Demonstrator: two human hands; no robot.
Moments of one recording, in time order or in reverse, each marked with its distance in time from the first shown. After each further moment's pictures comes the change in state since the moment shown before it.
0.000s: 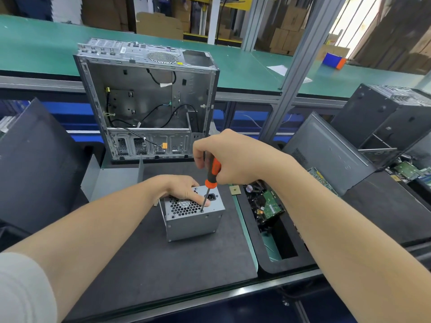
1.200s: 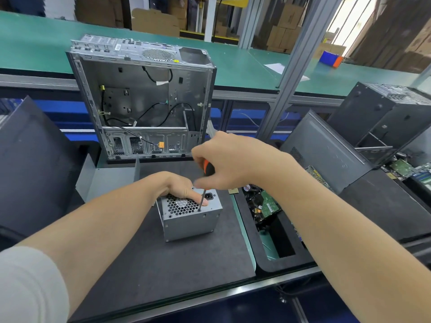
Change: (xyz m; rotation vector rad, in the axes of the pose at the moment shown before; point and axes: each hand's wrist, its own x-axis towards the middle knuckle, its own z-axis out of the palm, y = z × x) left_hand 0.015 0.002 0.001 -0.057 -0.120 -0.080; right_hand 0.003 0.004 0.009 -0.269 0.059 -0.051
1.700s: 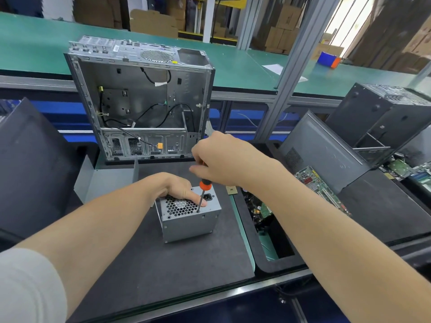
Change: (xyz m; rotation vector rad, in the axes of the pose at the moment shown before) left_hand 0.000 0.001 -0.002 0.000 0.007 -0.039; right_hand 0.013 -0.009 0.008 -0.014 0.048 0.140
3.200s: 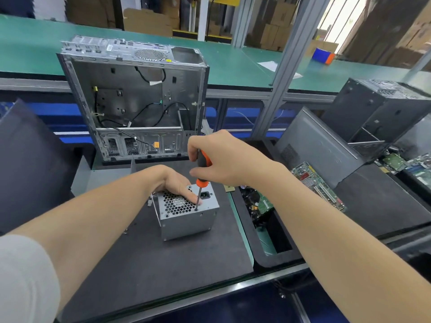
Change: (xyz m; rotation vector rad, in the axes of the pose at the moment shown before) left_hand -0.029 0.014 -0.006 -0.034 -0.154 0.000; right_hand -0.016 0.013 0.008 0.360 0.098 -0.063
